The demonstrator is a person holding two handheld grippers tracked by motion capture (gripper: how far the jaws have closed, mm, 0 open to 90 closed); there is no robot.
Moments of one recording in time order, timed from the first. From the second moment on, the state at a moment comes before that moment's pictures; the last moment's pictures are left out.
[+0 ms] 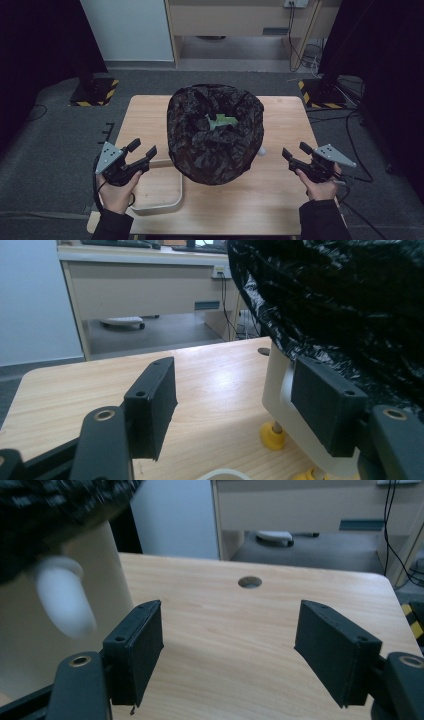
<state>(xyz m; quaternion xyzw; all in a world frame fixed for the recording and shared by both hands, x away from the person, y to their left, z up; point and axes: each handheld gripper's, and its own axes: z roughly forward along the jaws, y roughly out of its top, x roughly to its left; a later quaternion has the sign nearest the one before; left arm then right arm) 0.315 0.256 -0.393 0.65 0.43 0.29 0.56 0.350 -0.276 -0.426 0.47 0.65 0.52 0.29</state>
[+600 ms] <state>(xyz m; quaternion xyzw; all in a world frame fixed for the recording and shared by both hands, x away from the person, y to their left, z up) 0.315 0.252 -0.379 0.64 0.42 0.29 0.58 0.346 -0.270 -0.403 0.45 0.65 0.54 0.30</state>
